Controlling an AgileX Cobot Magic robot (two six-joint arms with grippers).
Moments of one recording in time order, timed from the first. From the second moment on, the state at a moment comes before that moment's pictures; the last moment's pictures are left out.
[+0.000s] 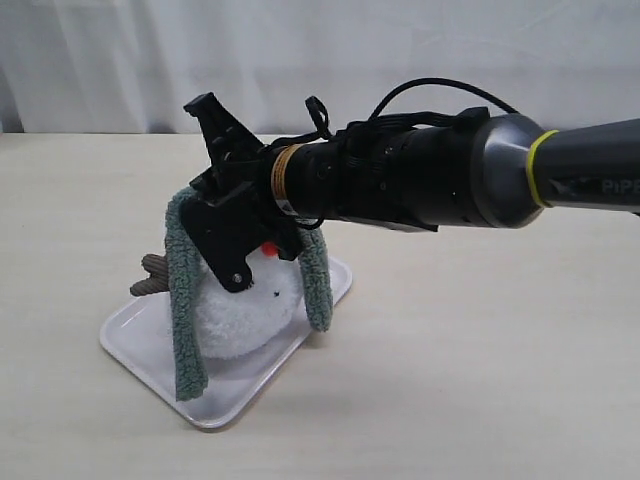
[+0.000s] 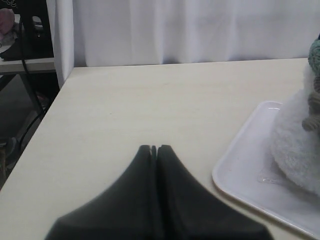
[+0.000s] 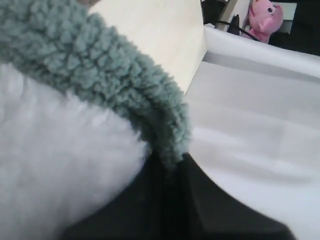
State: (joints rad) left arm -0.01 0.00 0.00 -0.05 0.34 0.10; right arm 0.72 1.91 -1.27 -0.91 -0.11 -0.81
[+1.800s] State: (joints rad) left arm -0.01 0.00 0.00 -0.05 0.34 0.10; right arm 0.72 1.81 -1.53 0.02 0.66 -0.40
